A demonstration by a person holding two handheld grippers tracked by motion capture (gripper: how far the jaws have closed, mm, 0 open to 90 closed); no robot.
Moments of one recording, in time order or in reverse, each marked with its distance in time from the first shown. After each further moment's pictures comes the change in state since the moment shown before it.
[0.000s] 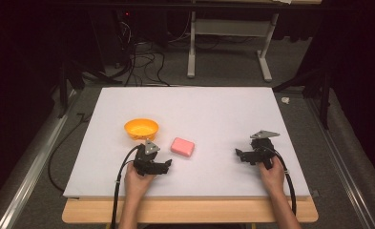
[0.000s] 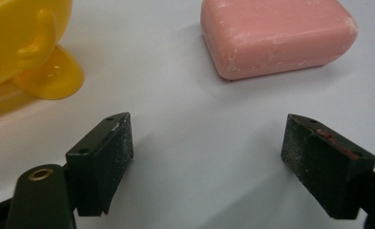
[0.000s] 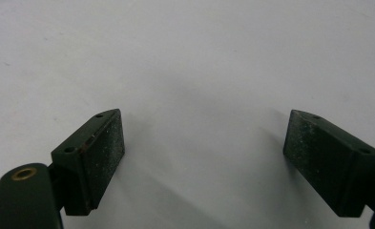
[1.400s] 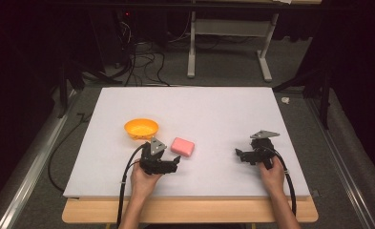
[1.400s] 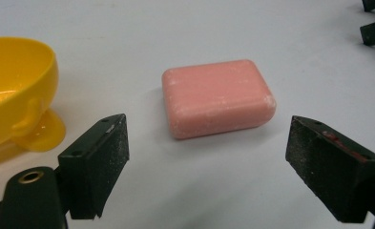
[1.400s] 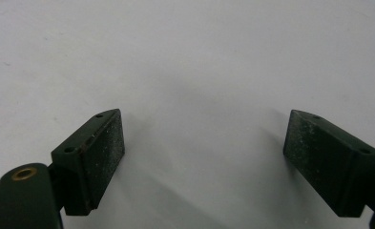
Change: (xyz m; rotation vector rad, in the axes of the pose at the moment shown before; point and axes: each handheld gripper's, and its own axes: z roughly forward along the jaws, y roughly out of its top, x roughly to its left) left arm -0.032 0.026 -0.019 -0.111 0.011 -0.016; right arm 0.000 0.000 0.000 0.000 0.000 0.001
